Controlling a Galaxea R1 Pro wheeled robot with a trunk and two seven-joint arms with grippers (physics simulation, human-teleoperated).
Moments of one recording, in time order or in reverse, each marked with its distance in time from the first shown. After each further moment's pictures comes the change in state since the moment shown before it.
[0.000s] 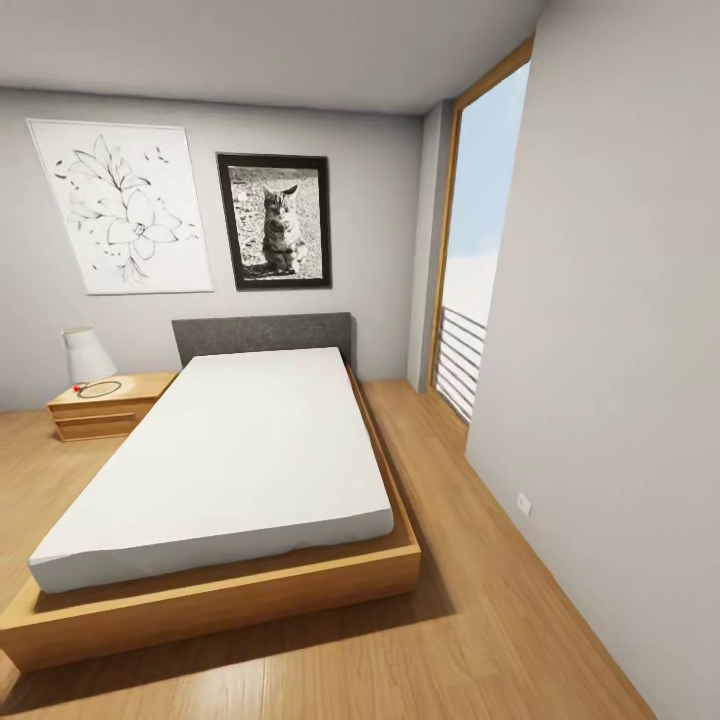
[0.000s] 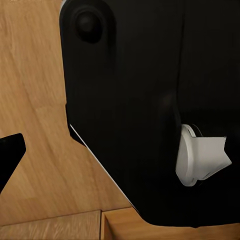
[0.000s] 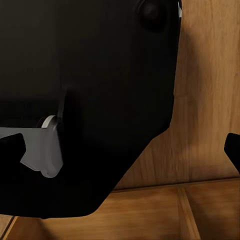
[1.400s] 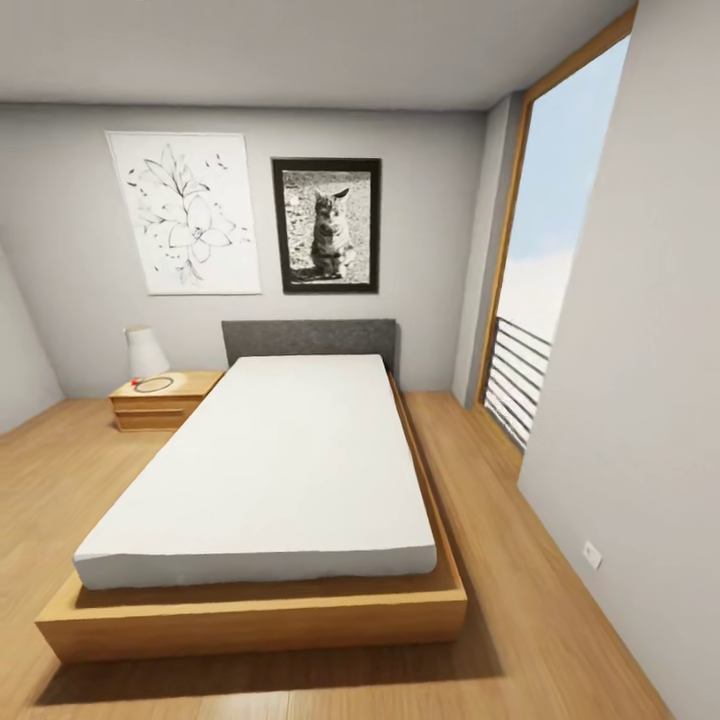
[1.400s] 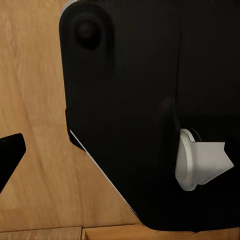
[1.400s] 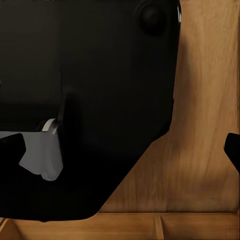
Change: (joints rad) left arm 0.000 0.000 -0.002 0.000 -0.002 -0.006 -0.003; right arm 0.000 0.000 0.000 0.000 0.000 0.000 0.000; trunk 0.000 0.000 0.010
